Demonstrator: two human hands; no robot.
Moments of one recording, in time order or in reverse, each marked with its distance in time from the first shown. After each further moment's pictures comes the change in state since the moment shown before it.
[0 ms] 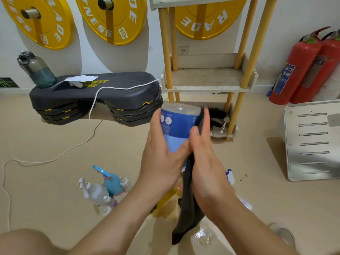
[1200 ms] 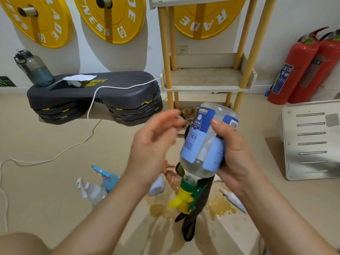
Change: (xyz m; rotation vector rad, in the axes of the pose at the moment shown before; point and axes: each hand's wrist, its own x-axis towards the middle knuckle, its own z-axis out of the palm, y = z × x) left_hand 0.009 0.000 -0.015 -0.300 -0.075 -0.012; right_hand 0.026 -0.011 -0.049 0.275 0.101 0.097
